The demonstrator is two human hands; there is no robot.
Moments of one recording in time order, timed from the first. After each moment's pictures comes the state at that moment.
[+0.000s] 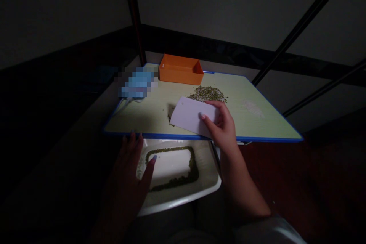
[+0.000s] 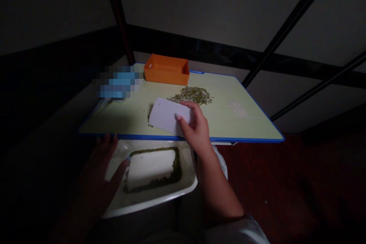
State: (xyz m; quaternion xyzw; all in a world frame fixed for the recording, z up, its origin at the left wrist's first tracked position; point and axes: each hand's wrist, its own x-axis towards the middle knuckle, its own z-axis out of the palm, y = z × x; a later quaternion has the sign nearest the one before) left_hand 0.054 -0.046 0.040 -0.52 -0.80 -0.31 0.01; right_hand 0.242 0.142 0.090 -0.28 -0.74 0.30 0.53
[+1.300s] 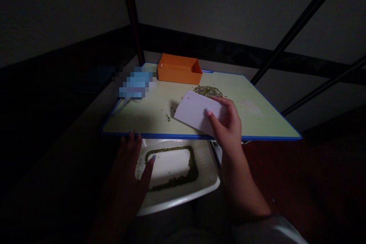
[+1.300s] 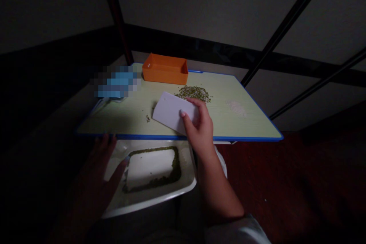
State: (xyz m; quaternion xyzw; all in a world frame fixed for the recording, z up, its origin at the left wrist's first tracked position) left_hand 0.052 -0.045 0.037 -0.53 -0.79 -0.31 0.03; right_hand 0.246 0.134 0.103 -0.30 -0.72 0.24 0.58
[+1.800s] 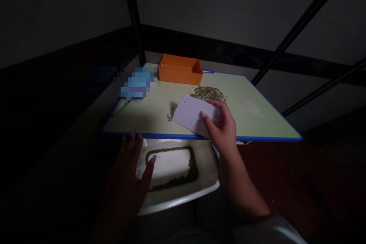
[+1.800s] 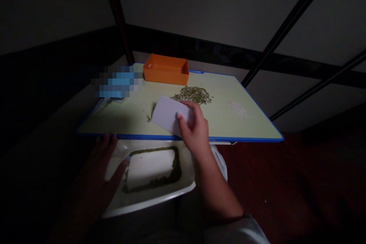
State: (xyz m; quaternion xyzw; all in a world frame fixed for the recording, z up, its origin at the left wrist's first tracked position) left_hand 0.054 -0.046 0.039 -0.53 -0.79 -0.31 0.03; right_hand 0.239 0.128 0.100 -0.32 -0.74 0.23 0.55
